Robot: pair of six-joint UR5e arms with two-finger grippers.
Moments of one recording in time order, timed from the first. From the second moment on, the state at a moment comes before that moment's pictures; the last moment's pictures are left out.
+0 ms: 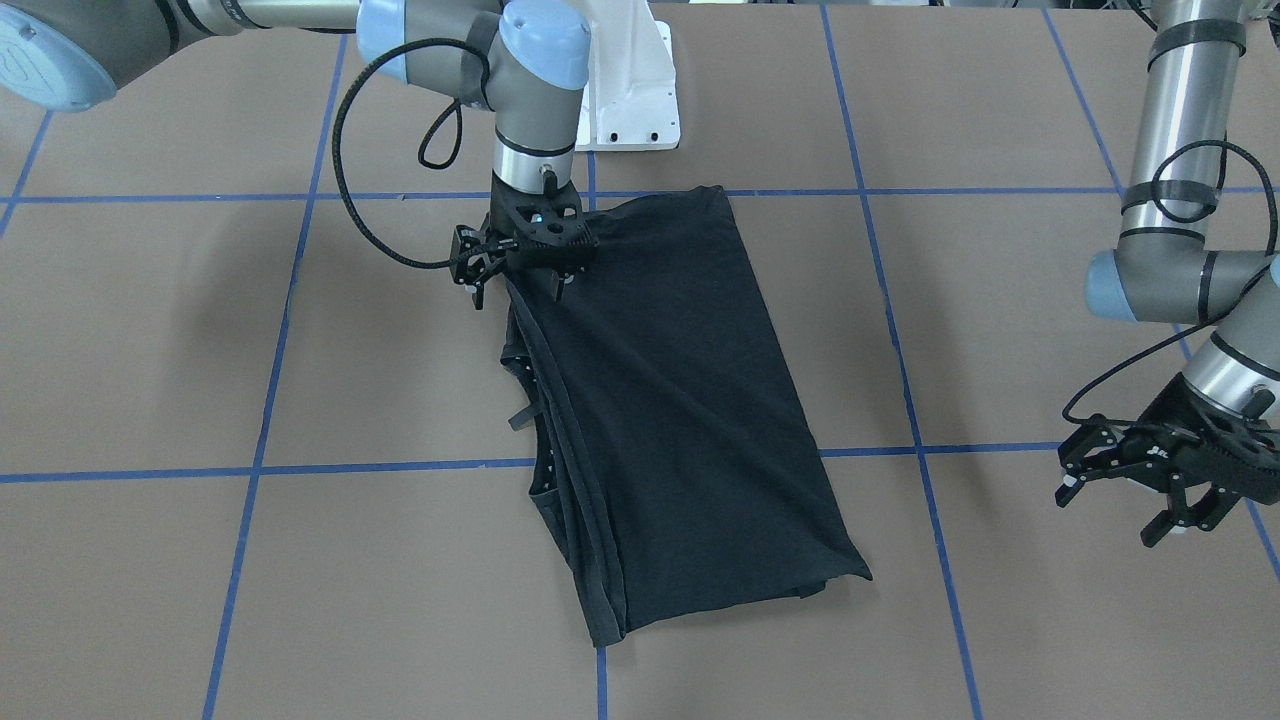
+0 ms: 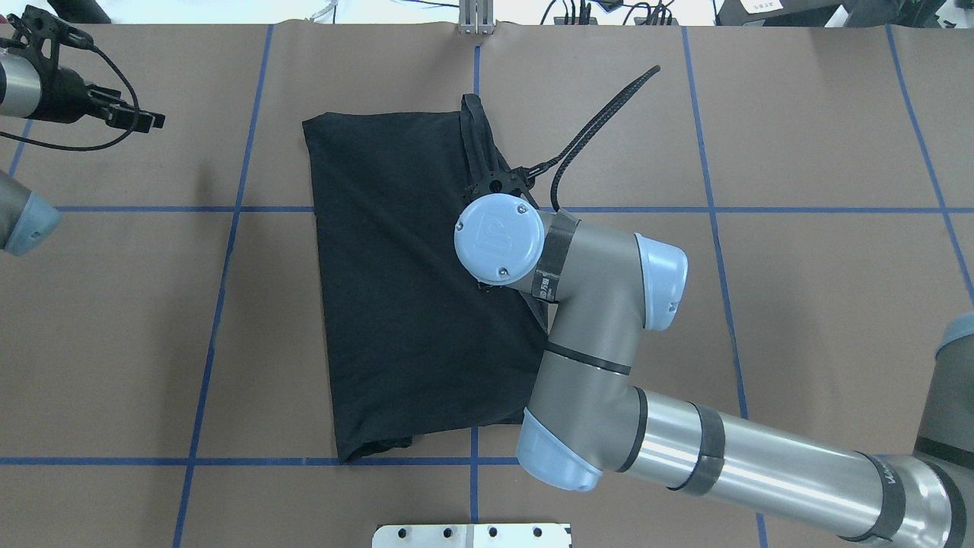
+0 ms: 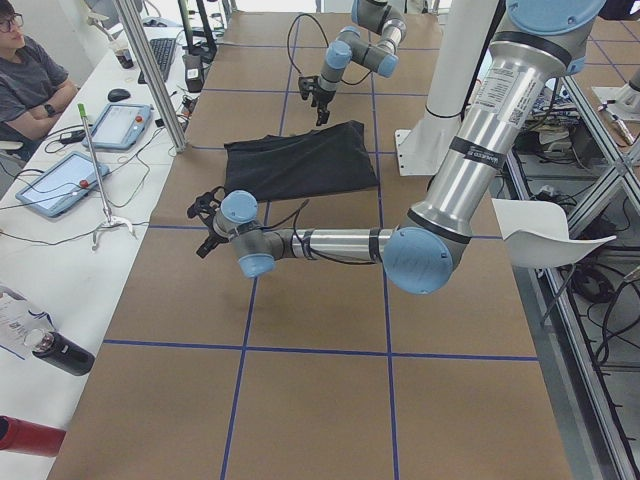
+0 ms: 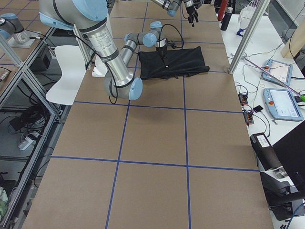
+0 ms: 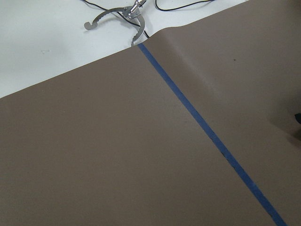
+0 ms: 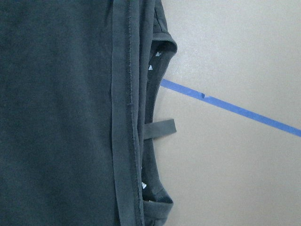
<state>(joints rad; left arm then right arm) -1.13 -1.97 -1.08 -2.74 -2.09 -0.47 0.45 -0.79 1.64 -1.81 1.54 0.92</state>
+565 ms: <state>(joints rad) -1.13 -1.97 -1.08 -2.74 -2.09 -0.47 0.46 -0.73 1.45 -1.75 1.54 0.89</state>
